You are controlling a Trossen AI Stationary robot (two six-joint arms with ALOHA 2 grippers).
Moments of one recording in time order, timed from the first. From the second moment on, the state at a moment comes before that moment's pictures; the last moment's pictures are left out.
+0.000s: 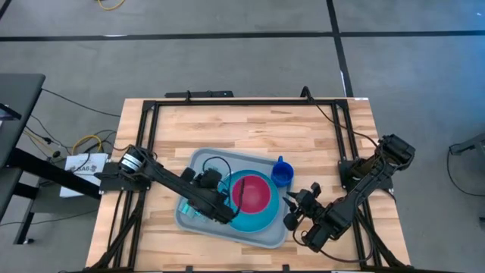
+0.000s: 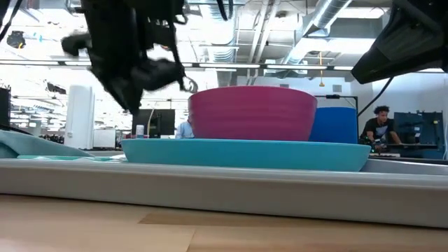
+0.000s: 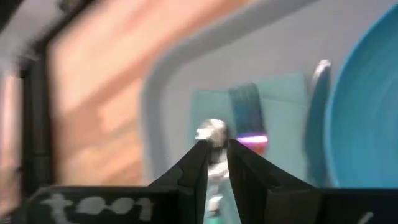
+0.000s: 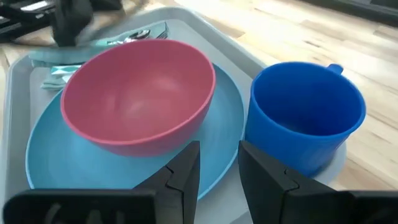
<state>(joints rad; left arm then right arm) -0.43 2.01 1.48 -1.45 -0.63 -1.59 0.82 1.67 1.01 -0.78 0.99 1.49</state>
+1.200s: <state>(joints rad) -0.88 1.01 1.42 -1.57 -0.97 -0.96 0.93 1.40 1.64 -1.56 0.88 1.00</state>
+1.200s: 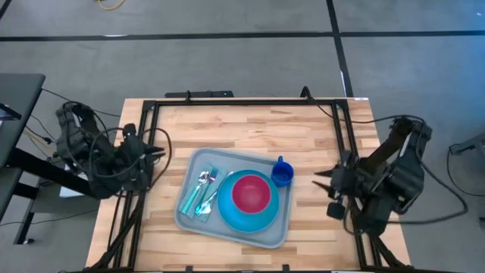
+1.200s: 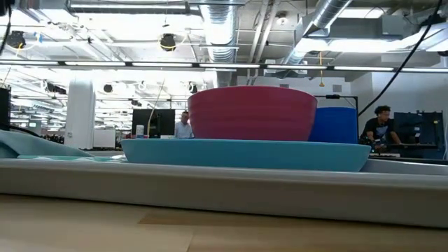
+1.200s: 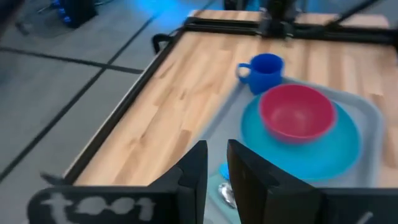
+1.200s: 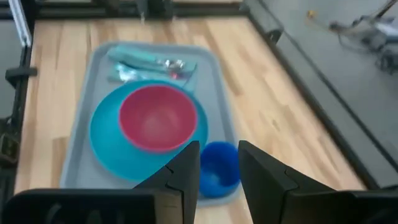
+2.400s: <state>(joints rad) -1.02 0.23 0.60 -1.17 -1.51 -1.10 0.34 0.58 0.48 0.01 0.21 0.05</state>
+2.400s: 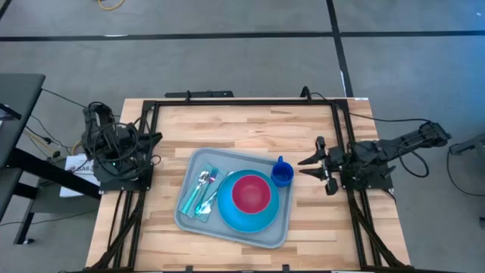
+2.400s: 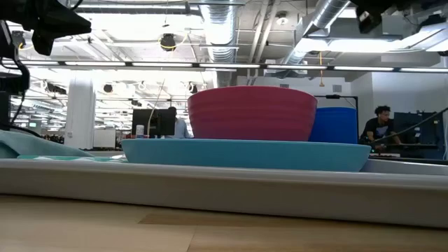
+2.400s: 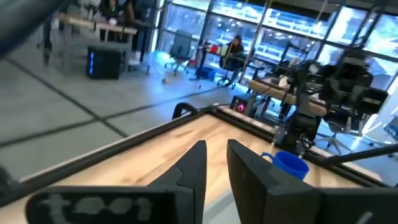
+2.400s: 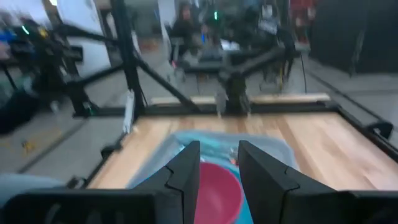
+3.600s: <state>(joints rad) -1.24 0.23 0.31 -0.97 -1.57 -0.96 0.34 0.20 0.01 0.42 0.21 0.03</state>
